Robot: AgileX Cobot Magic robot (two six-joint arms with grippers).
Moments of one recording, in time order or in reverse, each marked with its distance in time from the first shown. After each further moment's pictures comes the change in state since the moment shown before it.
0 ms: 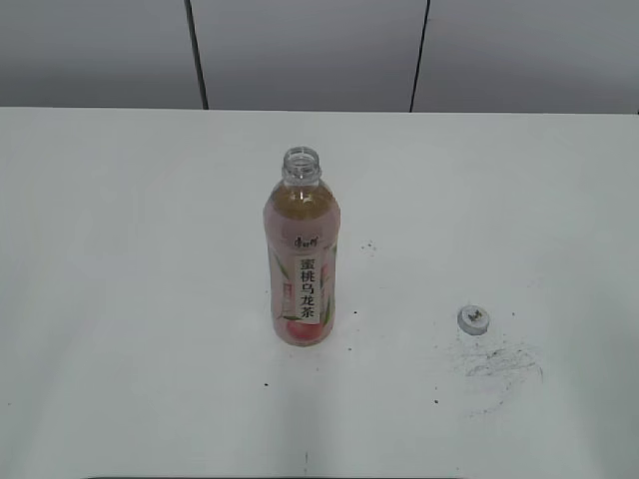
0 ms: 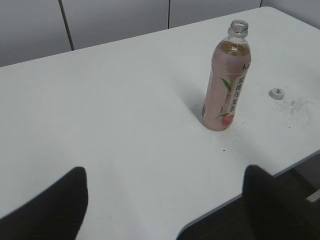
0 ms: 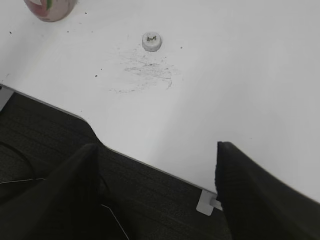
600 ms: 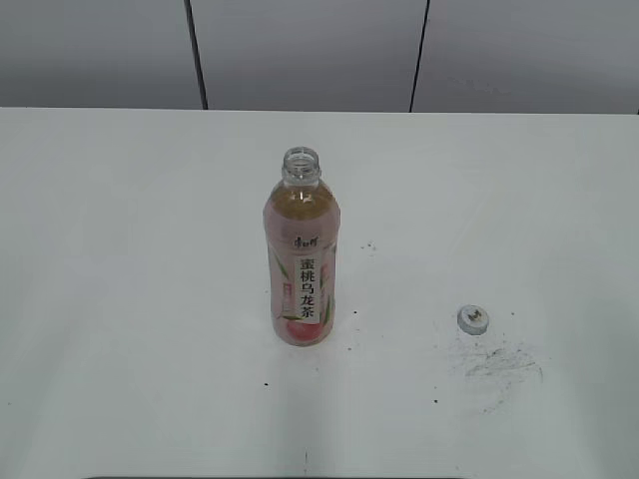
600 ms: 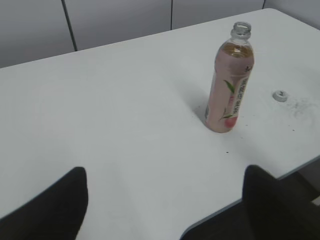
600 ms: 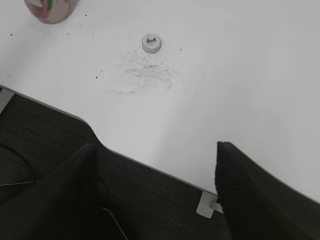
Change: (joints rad) left arm 0.005 0.000 0.000 0.000 -0.002 0.000; right arm 0.000 -0.004 0.000 0.000 -0.001 0.000
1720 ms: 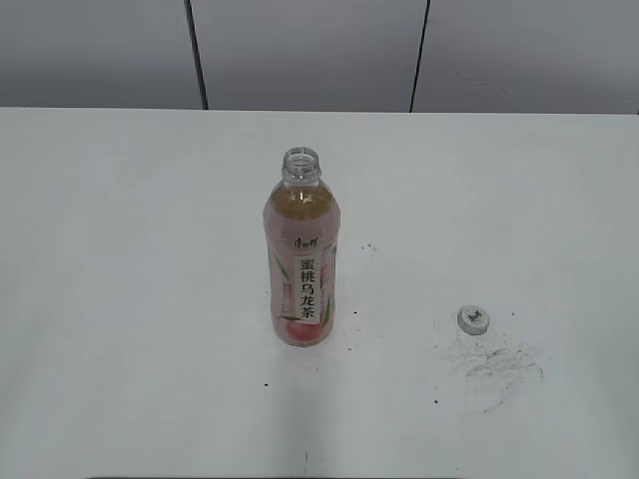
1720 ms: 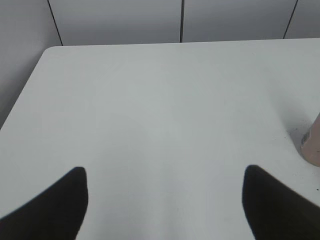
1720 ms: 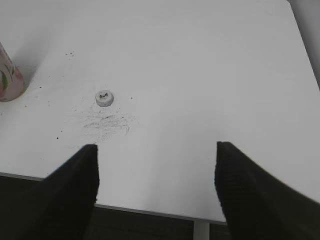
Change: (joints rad) left arm 0.428 0.000 0.003 0.002 -0.003 0.002; right arm -0.259 -0.271 0.003 0.011 0.003 0.000
